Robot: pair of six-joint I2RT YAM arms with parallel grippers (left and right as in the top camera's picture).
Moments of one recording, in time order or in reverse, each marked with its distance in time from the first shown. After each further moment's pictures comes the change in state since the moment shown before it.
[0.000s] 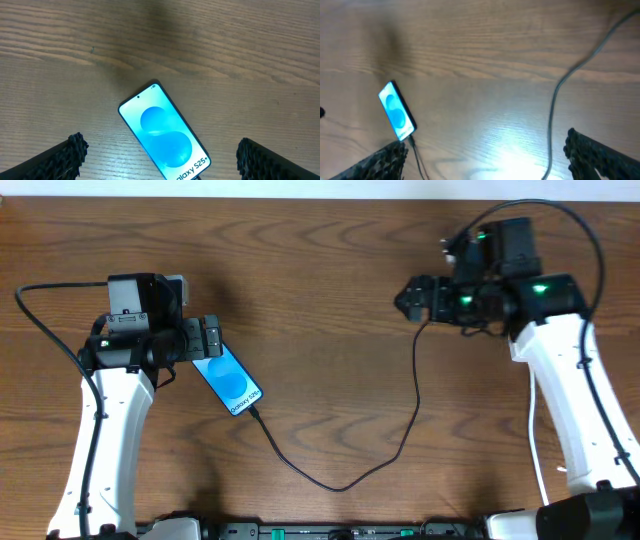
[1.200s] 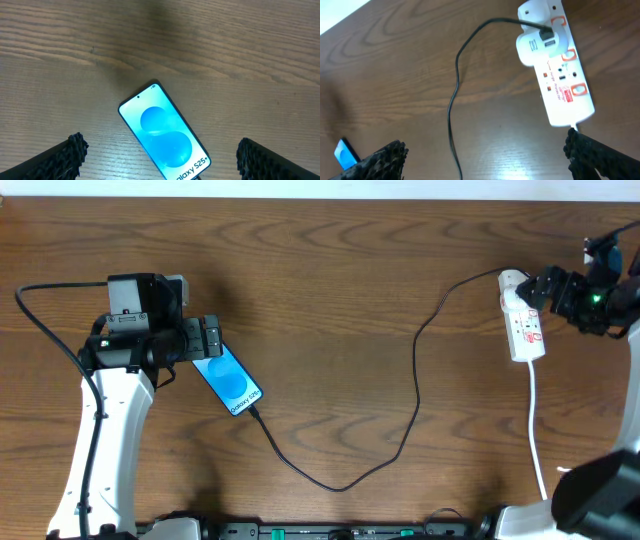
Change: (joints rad) left arm 0.000 0.000 0.000 0.000 0.000 0.000; right arm -0.529 0.106 0.100 -0.071 -0.055 -0.251
